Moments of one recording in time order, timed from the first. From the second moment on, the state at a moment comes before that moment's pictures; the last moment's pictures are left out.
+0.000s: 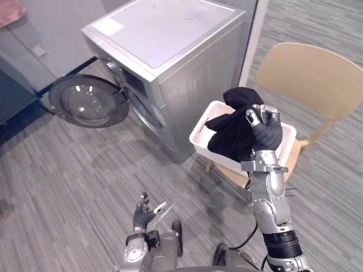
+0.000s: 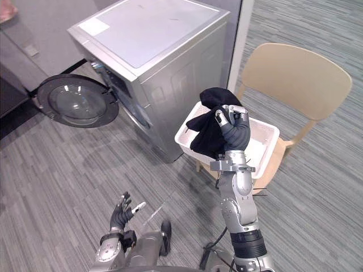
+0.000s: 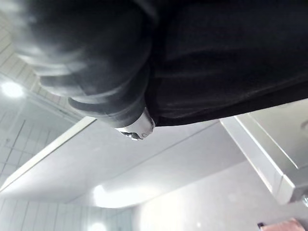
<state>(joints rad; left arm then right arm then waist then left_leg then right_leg) 0.20 0.00 -0.13 0.24 -0.08 -0.14 0.17 -0.22 -0.07 0.11 -0.20 0.46 -0.28 -0.09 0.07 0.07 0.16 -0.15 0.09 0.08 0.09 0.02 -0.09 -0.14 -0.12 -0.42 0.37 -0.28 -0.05</state>
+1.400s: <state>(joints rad) -0.08 0.08 -0.26 0.17 0.19 -0.16 0.35 -0.08 -0.07 0.30 -0.17 0.37 -0.28 0.00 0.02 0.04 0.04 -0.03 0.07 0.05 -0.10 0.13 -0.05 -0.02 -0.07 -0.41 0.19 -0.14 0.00</state>
